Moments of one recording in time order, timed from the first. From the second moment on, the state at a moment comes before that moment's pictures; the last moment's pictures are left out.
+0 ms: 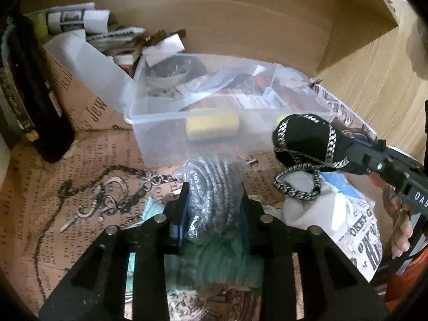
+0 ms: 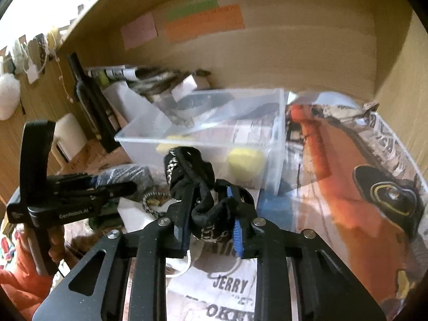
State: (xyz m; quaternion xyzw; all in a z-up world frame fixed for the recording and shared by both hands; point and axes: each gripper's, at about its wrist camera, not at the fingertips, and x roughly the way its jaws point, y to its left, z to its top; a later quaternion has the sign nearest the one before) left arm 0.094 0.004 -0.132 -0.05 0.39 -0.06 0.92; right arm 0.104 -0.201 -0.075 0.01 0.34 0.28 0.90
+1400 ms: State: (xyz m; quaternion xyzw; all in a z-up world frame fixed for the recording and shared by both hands) left arm 0.195 0.037 -0.082 -0.04 0.34 0.00 0.94; right arm 0.199 -0.145 -0.050 -0.04 0.29 0.25 0.93
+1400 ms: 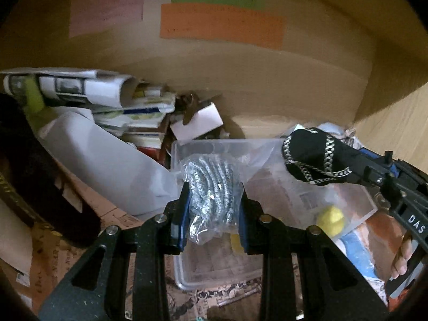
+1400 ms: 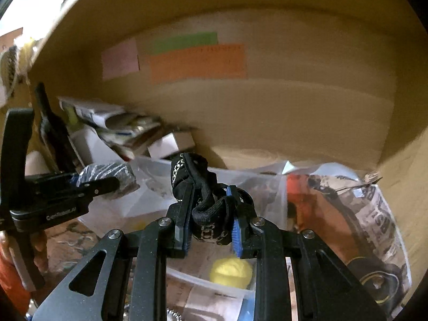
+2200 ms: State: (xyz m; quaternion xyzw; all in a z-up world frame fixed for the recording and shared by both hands) left arm 0.189 0.022 -0.091 -0.02 0.36 -0.02 0.93; right arm 0.190 -0.134 -0.071 -0.09 0.34 0.27 0.89
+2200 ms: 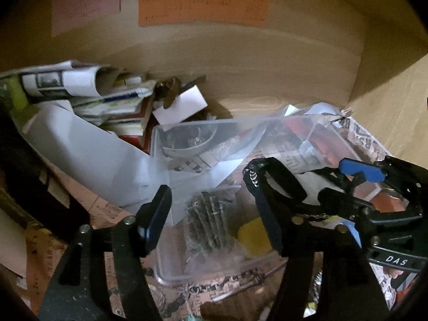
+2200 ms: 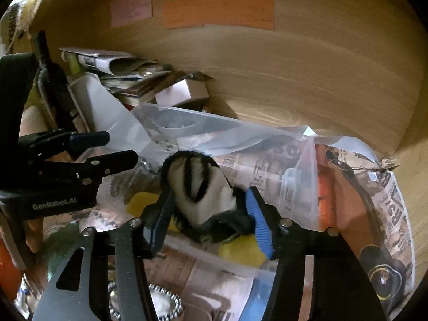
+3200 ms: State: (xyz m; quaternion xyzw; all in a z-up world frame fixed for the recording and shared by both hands) left arm 0.080 0.045 -0.142 -0.03 0.43 -0.02 0.90; right arm 0.126 -0.175 -0.104 -0.04 0.39 0.30 0.87
